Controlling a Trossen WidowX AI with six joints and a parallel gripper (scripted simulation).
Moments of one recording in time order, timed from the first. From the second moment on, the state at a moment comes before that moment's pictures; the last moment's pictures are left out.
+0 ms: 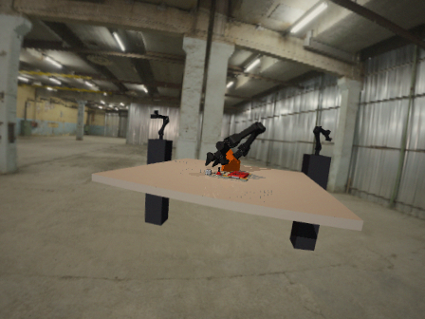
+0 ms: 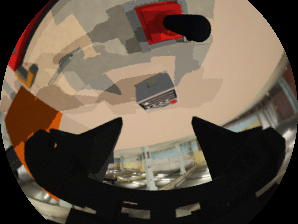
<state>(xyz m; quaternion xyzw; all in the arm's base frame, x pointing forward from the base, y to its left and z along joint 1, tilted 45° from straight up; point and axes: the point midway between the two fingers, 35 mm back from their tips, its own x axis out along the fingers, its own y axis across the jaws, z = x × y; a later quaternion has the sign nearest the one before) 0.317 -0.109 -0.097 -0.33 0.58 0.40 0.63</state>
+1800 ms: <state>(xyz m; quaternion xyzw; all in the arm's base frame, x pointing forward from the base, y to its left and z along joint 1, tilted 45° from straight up) 0.318 -0.134 -0.099 0.27 0.61 0.25 0.70</state>
